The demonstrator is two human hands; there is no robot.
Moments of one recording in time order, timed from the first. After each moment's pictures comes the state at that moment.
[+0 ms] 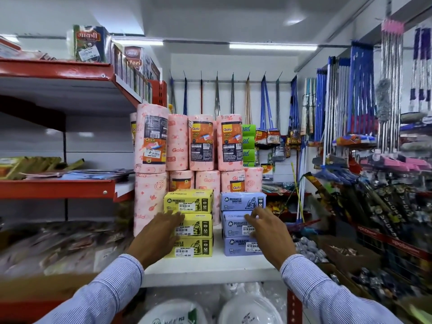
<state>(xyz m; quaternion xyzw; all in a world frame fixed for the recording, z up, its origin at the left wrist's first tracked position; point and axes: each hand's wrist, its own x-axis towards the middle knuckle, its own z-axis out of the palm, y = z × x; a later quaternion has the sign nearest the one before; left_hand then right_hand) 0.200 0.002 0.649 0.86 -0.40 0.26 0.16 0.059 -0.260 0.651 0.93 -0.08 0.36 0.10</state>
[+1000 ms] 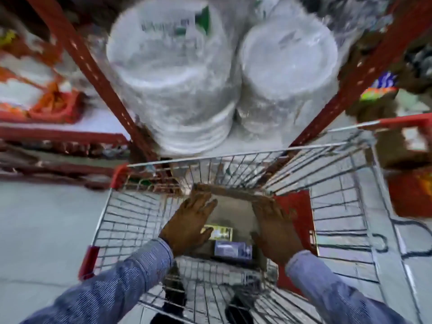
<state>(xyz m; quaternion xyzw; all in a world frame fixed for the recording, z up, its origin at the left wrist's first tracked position) -0.012 0.031 0.159 0.89 -0.42 -0.16 0.10 -0.115 -0.188 0.185 0.97 -0.07 -0.21 -0.07</state>
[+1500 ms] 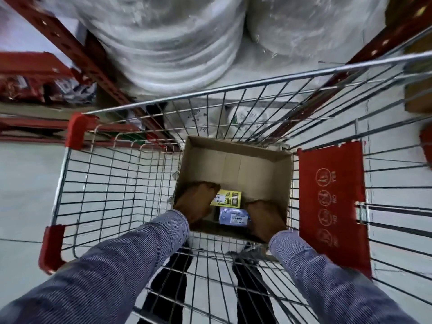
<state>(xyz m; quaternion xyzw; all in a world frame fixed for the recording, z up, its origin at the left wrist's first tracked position) -0.025 0.012 -0.040 0.85 -0.40 -0.33 0.04 -0.134 -0.161 -0.017 0.91 -0.07 -0.38 -0.13</state>
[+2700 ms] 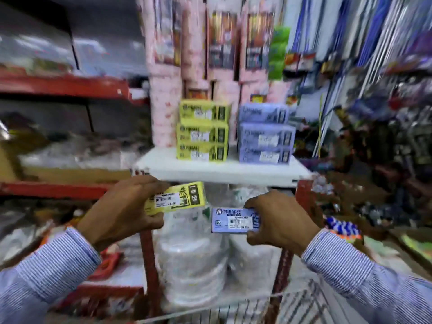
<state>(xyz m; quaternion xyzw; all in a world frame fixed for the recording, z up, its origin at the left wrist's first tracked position) 0.070 0.106 0.578 0.88 -0.38 0.25 0.11 -0.040 -0.184 0.569 0.99 0.03 0.16 0.04</state>
